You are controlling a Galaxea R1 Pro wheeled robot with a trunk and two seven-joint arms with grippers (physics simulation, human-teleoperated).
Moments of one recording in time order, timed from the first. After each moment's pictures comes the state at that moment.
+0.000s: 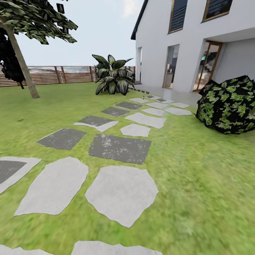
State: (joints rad) left arm -0.19 0.08 0.08 -0.26 0.07 -0.34 -0.01; right arm -0.03 -0.05 0.01 -0.54 0.01 -0.35 0.00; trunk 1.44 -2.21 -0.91
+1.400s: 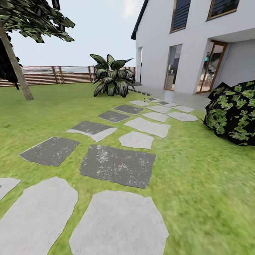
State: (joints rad) left arm -0.19 0.08 0.08 -0.26 0.07 -0.35 -0.01; right arm -0.03 -0.05 0.00 -0.54 0.01 -0.35 0.00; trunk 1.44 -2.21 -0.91
